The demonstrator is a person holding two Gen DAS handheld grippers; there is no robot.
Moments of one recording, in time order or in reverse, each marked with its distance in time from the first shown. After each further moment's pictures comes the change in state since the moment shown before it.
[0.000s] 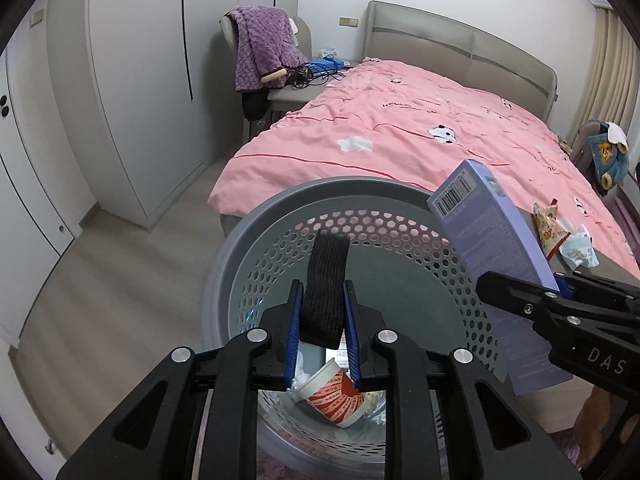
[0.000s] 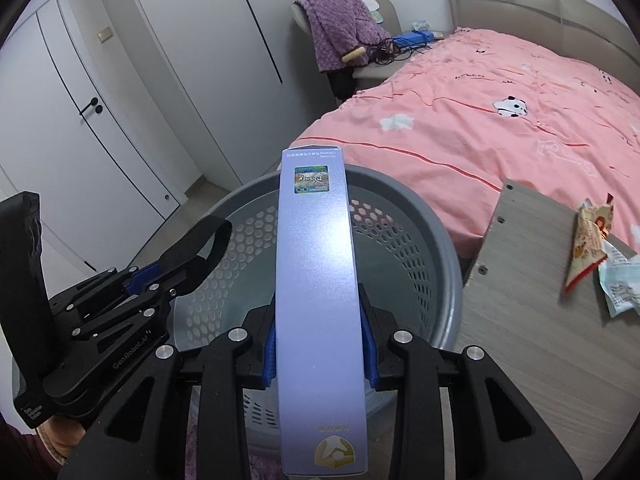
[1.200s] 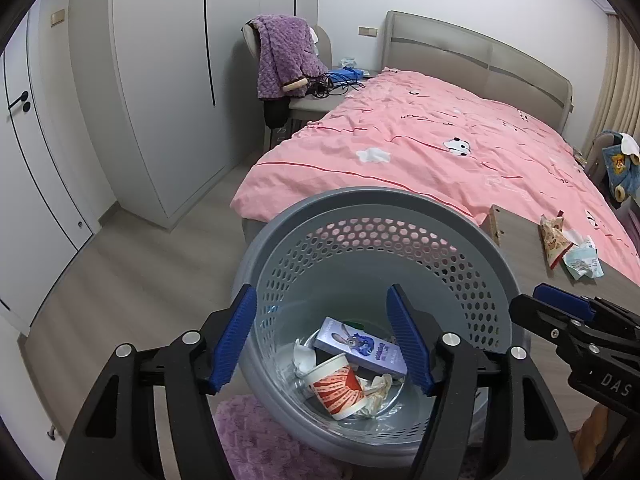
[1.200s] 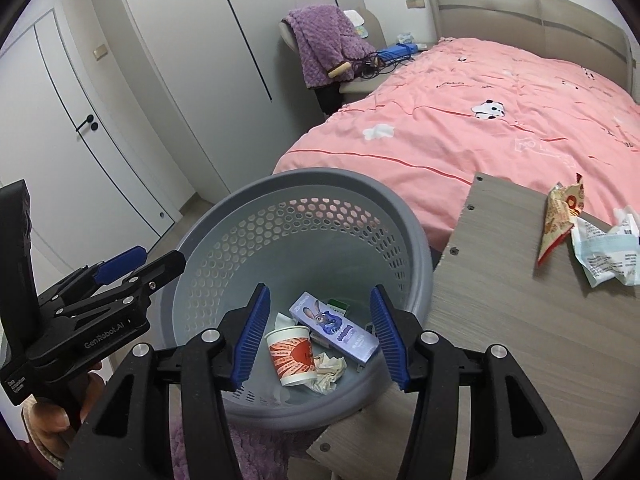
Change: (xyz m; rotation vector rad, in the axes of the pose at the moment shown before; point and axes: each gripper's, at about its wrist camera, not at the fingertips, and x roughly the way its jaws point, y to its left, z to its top) left arm -0.023 -0.002 -0.003 -0.026 -0.036 0.063; right arm -0.031 -0.014 -0.025 0.043 -0.074 -0.022
